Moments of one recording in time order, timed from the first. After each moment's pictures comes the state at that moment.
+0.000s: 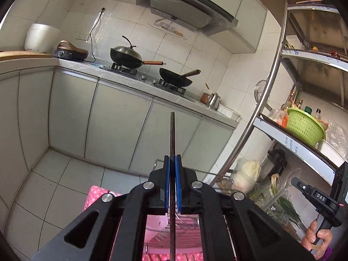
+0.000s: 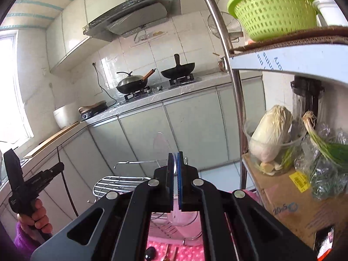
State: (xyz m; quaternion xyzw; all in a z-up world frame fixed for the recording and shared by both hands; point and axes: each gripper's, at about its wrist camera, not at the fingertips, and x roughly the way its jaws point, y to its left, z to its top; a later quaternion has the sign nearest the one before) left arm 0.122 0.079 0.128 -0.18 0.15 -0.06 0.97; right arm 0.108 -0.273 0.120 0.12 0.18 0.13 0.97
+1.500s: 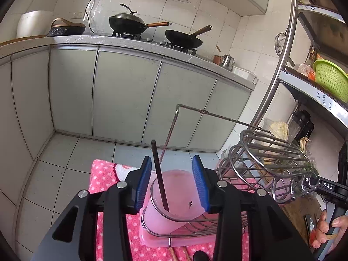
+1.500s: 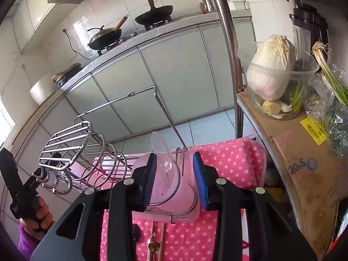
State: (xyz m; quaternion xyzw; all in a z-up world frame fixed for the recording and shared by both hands) left arm 0.182 0.066 0.020 -0.13 0.26 -0.05 0.95; right arm 0.176 -0.260 0.015 0.14 0.36 0.10 0.92
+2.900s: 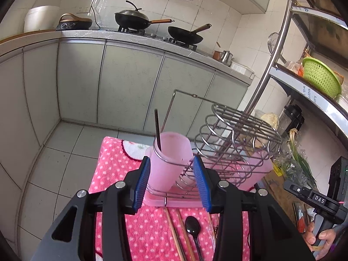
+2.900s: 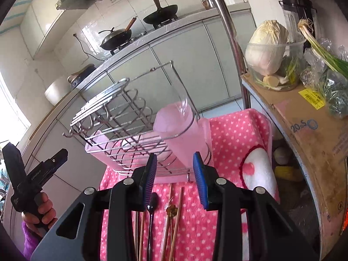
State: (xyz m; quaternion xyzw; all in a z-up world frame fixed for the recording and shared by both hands) left arm 0.096 0.064 0.028 -0.14 0.29 -0.05 0.94; right arm 0.094 -0.264 -0.005 0.19 0.36 0.15 0.90
